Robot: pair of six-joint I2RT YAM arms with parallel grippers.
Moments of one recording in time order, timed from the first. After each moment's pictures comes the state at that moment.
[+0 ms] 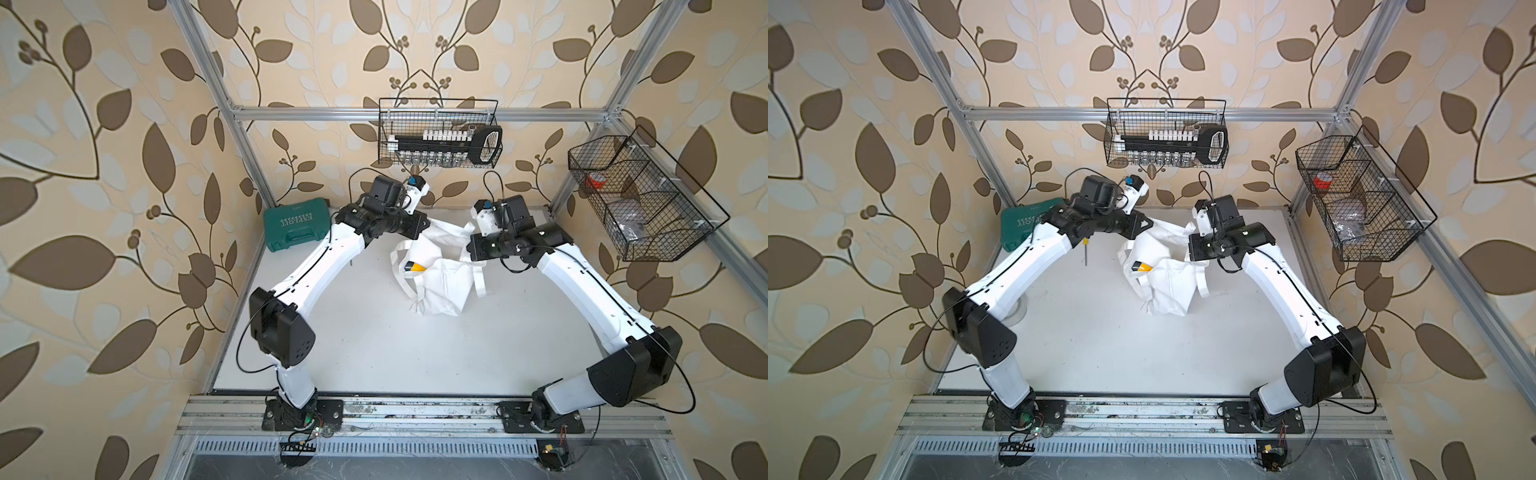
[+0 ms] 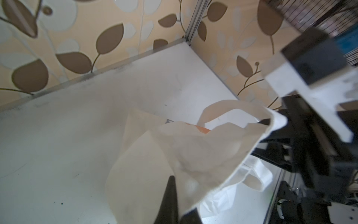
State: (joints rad) left arm -0.52 1.70 1.84 -0.67 0.40 -0.15; right arm 0.34 1.50 1.58 -0.91 -0.12 0.21
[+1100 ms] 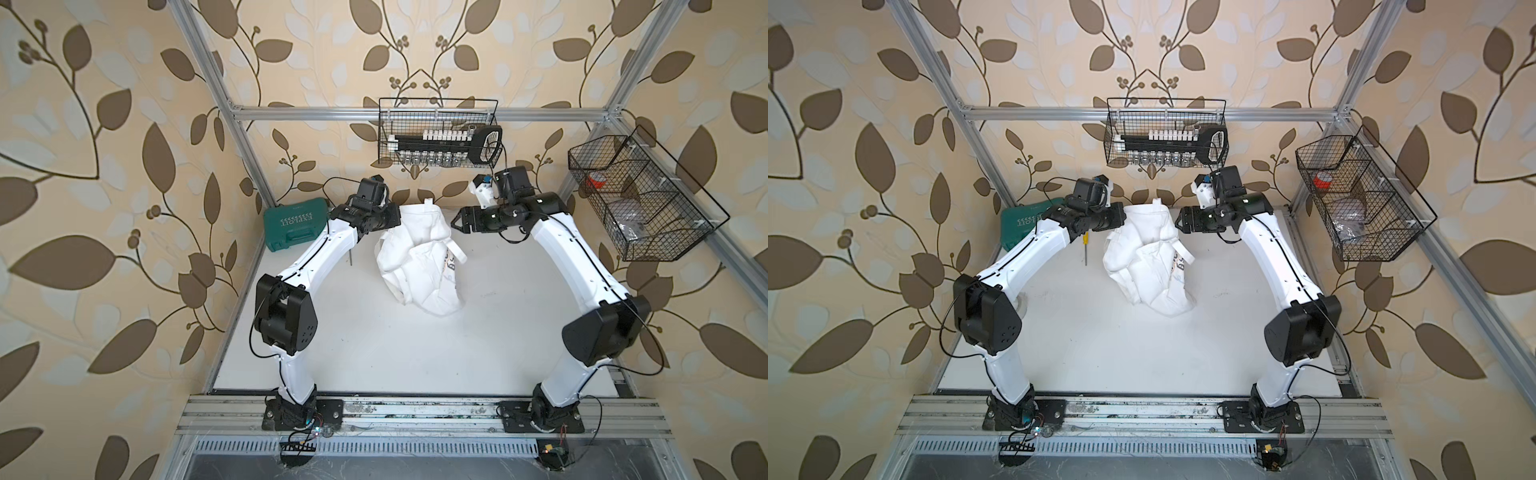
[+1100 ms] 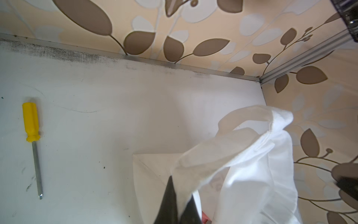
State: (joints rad) left arm -0.39 1.87 1.78 -0.57 0.13 -0.51; right arm 0.26 1.67 1.84 -0.97 -0.30 0.19
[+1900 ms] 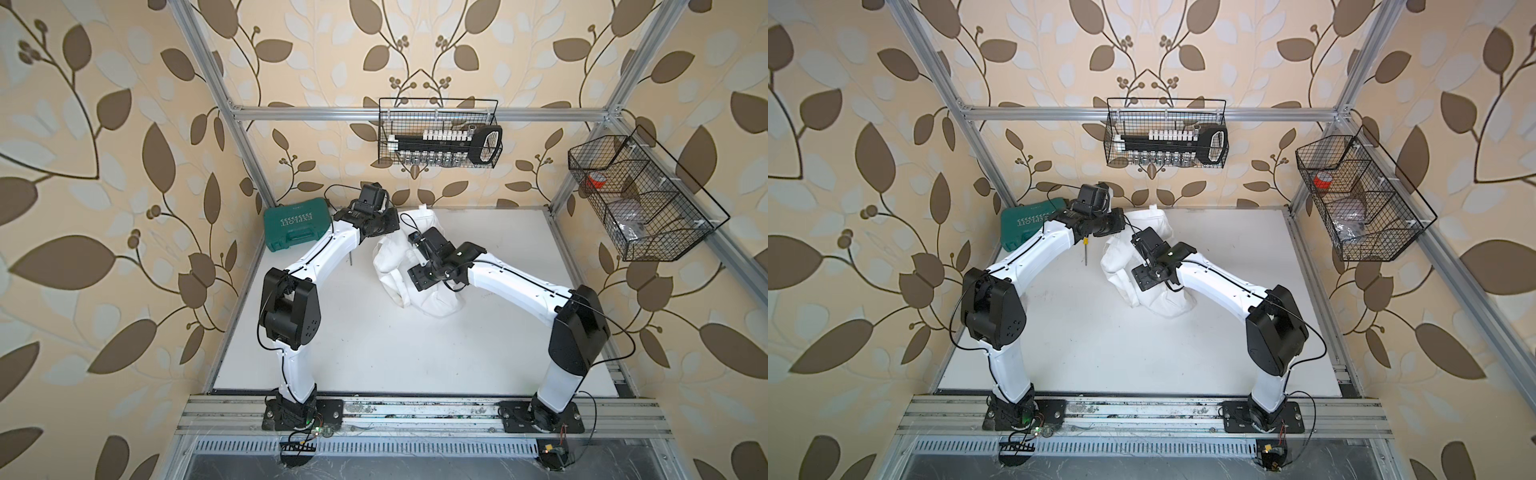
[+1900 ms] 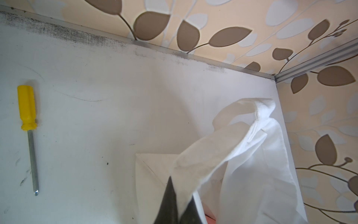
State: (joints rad) left arm -0.37 1.89 1.73 -0.54 0.13 -0.54; right arm 0.72 1.81 1.52 -0.74 0.21 0.16
